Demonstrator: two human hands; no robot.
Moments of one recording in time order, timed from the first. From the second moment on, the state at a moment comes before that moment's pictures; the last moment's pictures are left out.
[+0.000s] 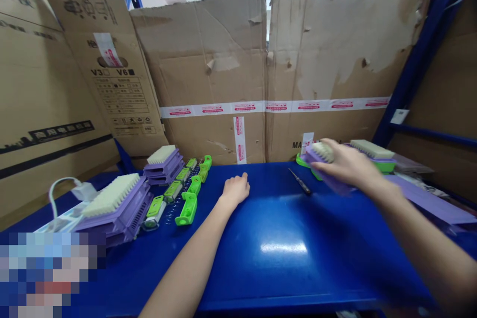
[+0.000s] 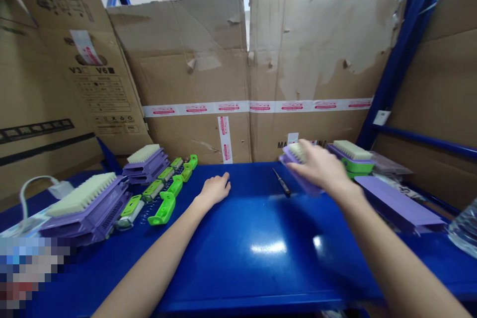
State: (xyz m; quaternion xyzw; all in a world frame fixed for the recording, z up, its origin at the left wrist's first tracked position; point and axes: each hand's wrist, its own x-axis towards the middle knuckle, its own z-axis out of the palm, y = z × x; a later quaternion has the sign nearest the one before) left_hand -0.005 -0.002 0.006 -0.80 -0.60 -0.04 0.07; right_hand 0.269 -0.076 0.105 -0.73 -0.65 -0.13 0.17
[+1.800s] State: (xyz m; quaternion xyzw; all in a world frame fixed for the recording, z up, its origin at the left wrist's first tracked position) left_hand -0.029 0.003 0.026 -0.81 -0.56 -0.16 0.02; right_hand 0.266 -0.012 0.009 -0.87 -0.45 -0.12 0.18
